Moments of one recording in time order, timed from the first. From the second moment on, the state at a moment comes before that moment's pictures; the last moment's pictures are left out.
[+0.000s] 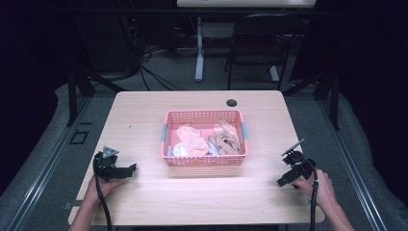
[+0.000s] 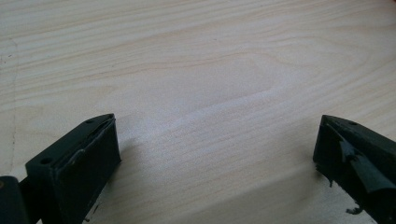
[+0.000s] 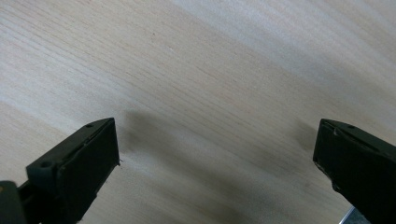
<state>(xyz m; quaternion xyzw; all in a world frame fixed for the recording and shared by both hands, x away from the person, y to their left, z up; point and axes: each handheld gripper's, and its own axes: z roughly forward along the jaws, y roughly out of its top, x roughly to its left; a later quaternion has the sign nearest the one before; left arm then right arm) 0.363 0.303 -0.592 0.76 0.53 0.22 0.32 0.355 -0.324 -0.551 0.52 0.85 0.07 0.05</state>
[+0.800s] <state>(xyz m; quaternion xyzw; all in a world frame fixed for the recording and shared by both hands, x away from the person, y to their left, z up) 0.362 0.303 -0.592 0.76 0.53 0.22 0.32 0.354 -0.307 -0.521 0.48 0.87 0.10 0.06</state>
